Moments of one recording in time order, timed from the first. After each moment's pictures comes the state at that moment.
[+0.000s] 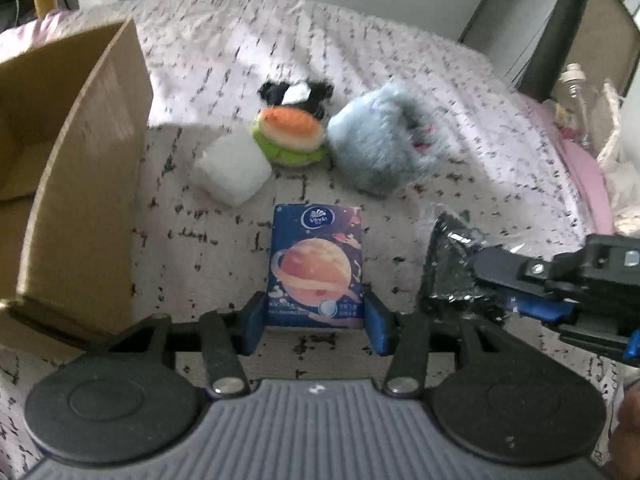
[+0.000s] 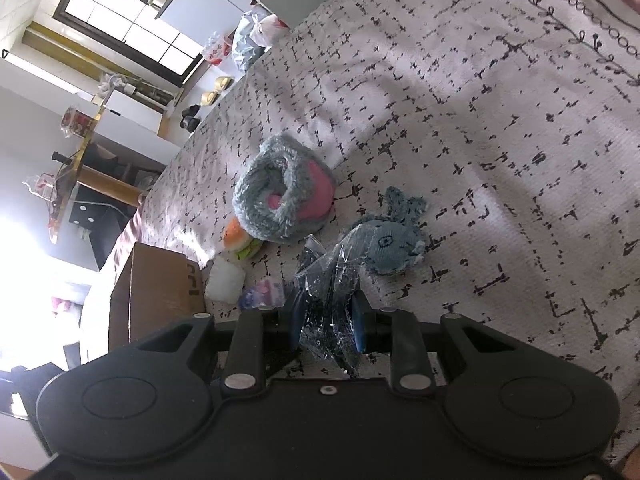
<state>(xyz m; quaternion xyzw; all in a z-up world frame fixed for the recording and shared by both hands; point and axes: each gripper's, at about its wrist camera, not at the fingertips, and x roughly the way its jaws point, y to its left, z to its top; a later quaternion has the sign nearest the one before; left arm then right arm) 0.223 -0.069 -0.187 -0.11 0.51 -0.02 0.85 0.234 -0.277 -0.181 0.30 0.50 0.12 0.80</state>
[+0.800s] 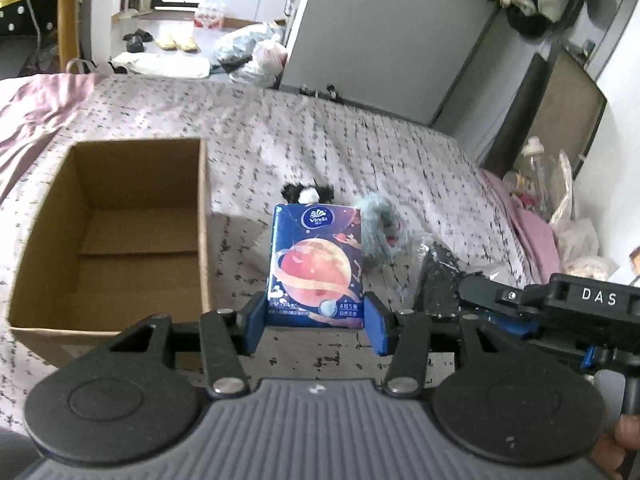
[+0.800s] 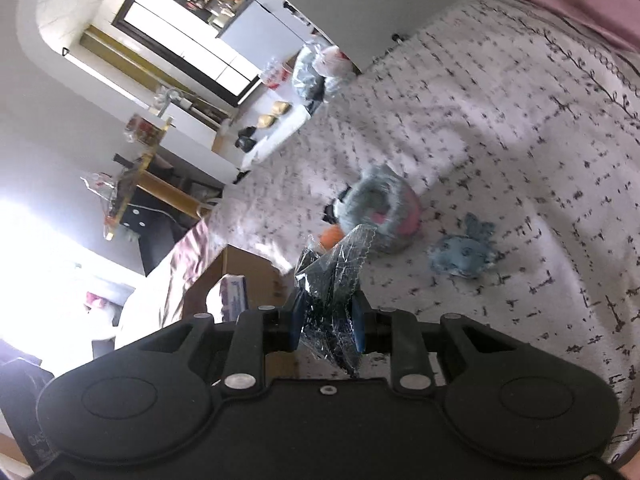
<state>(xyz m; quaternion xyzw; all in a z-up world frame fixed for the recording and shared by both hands) 0.171 -0.020 -0.089 -0.14 0.42 -0.02 0.89 0.199 -0.257 -0.114 0.31 0.43 0.17 0.83</state>
